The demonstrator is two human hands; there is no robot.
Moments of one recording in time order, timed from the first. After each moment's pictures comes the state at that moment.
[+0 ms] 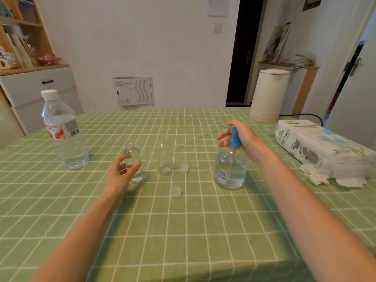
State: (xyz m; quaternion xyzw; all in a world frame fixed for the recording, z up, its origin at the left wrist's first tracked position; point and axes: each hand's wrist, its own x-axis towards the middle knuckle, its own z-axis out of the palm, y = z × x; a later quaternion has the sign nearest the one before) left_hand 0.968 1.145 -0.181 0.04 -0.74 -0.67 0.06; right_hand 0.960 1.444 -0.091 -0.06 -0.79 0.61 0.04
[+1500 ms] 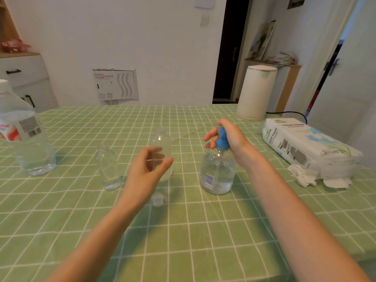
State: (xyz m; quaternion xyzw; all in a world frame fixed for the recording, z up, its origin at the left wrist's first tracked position) left_hand 0.983 1.233 -0.158 -0.13 -0.77 -0.62 0.10; right_hand 0.958 1.445 -0.097 -0.05 -0.79 0.61 0.05
